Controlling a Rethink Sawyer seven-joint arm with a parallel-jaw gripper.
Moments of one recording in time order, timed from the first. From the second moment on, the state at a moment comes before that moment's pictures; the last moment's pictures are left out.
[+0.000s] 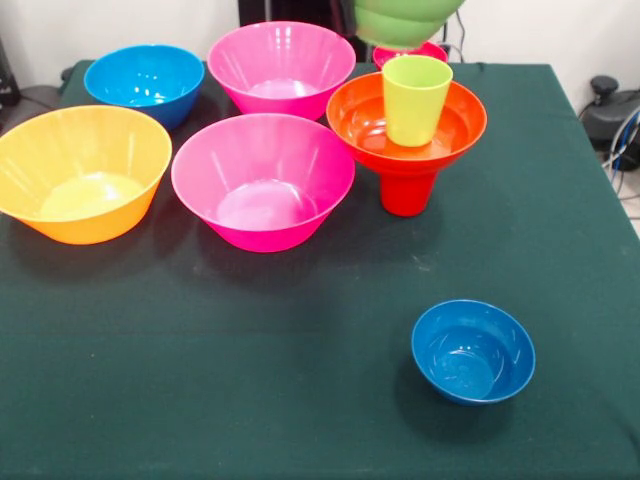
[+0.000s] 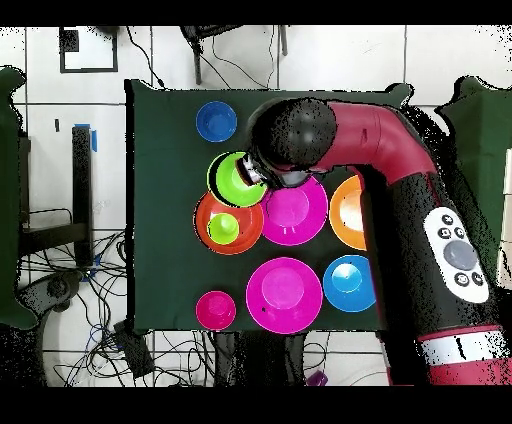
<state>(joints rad) -0.64 -0.78 0.63 1.48 -0.26 1.18 1.26</state>
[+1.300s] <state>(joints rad) -0.68 -0.63 0.71 1.47 -0.31 1.24 1.26</state>
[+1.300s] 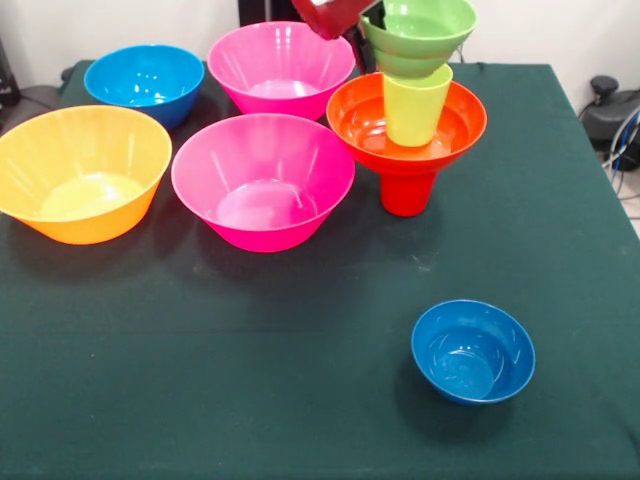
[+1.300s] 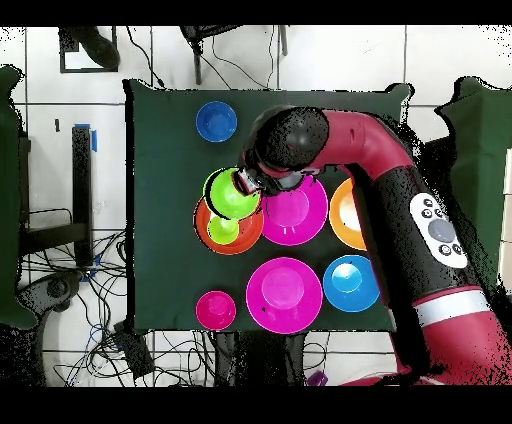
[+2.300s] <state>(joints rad) -0.70 -0.60 0.76 1.48 -0.34 1.24 1.26</state>
